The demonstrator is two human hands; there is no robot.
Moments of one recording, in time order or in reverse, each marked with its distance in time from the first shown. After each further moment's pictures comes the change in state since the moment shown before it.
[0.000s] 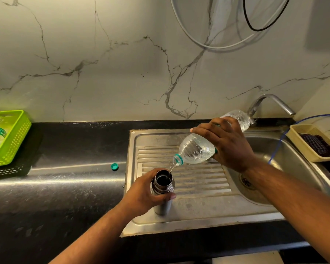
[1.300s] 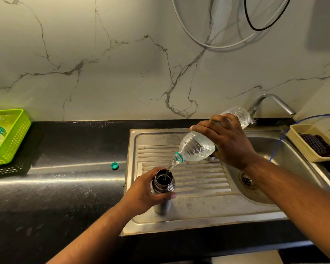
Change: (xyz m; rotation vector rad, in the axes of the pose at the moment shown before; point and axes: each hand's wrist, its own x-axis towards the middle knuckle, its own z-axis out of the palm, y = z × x) left_hand 0.002 -0.001 0.000 0.022 -0.014 -0.009; right_hand 0.006 0.002 -0.002 -0.022 -0.019 -0.010
